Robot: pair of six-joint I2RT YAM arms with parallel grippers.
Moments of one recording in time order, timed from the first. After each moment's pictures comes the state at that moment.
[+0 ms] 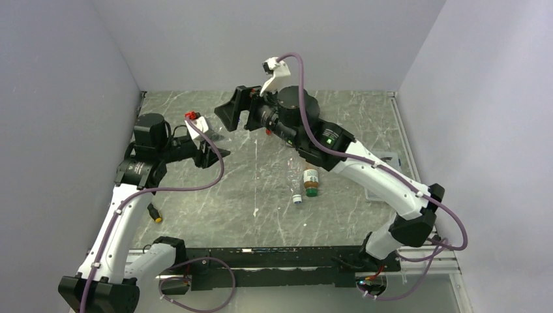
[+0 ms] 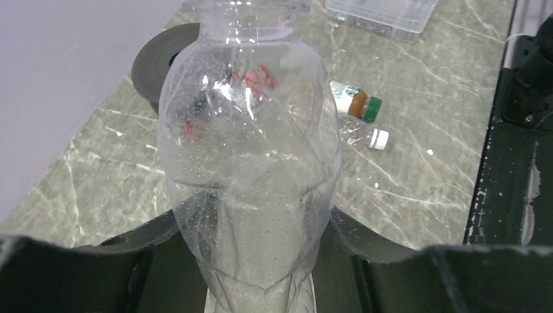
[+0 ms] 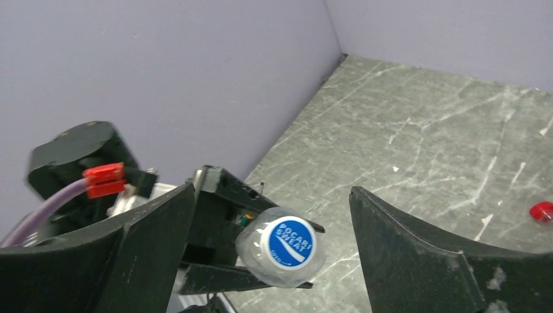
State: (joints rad) left arm -0.17 0.95 1.06 -0.47 0.90 0.43; right arm 1.02 1.53 1.79 -0.29 0.19 0.50
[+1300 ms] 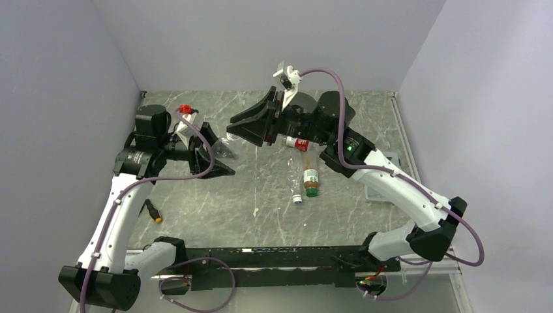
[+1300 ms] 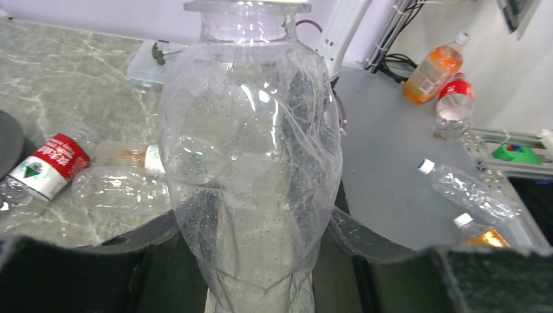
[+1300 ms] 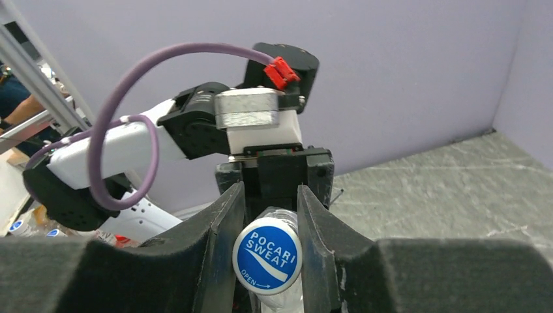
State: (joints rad) left arm -0.17 1.03 1.16 -0.57 1.44 0.26; right arm 0.91 1.37 1.53 0.06 -0.48 0.37
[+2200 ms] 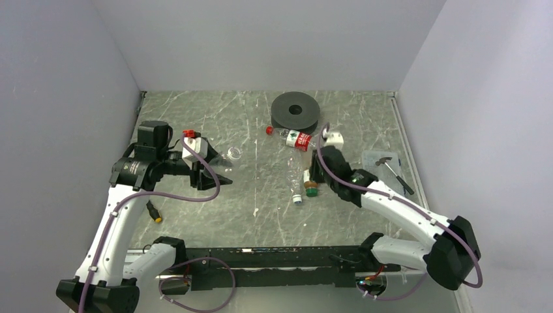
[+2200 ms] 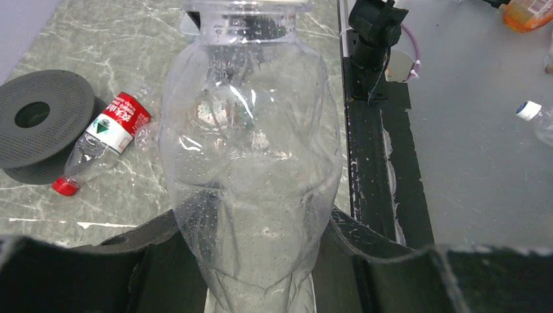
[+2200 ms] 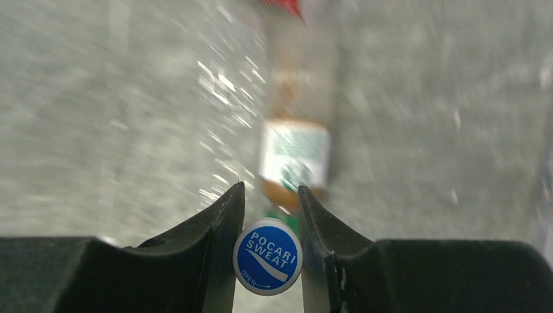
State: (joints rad) left arm -0.17 0.95 1.12 -0.87 1.26 0.71; right arm 0.71 1.11 0.83 -0.32 0.35 0.50
